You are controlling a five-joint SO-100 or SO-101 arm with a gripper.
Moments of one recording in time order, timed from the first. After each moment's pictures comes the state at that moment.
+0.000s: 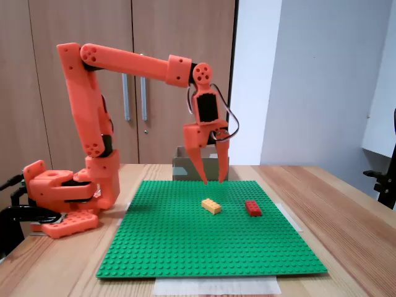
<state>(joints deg) -4.0 99.4 106.6 71.3 4.4</state>
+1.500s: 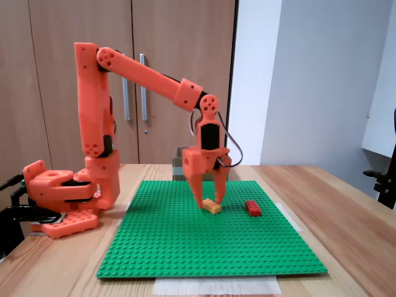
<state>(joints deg) -2.8 89.7 112.3 63.4 -23.6</state>
